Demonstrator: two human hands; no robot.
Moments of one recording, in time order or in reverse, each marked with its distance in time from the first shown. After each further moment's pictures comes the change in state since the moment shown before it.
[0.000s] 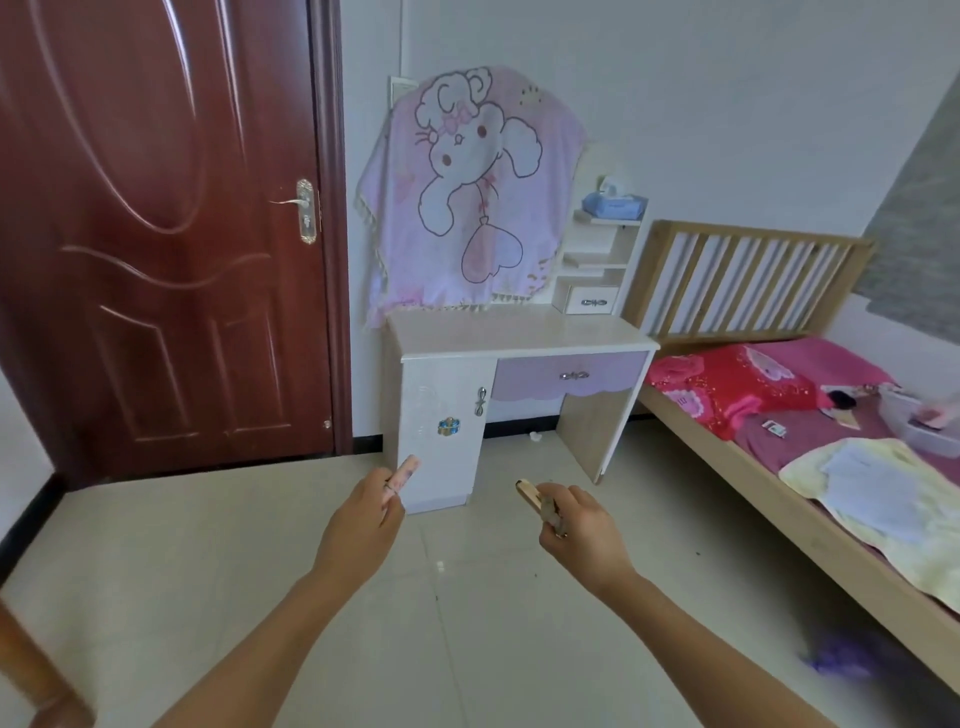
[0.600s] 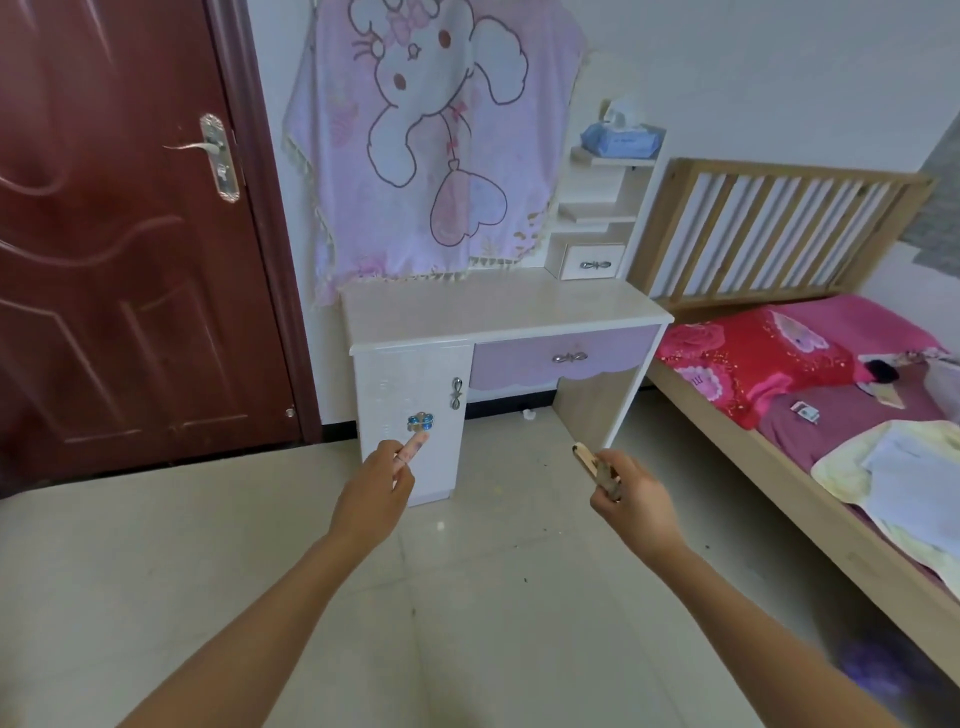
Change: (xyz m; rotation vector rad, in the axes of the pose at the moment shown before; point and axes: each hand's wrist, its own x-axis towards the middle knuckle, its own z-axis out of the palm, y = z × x) left_hand 0.200 0.011 0.147 0.016 -0.132 -0.041; right_hand 0.171 0.180 0.019 0.138 0.027 0.271
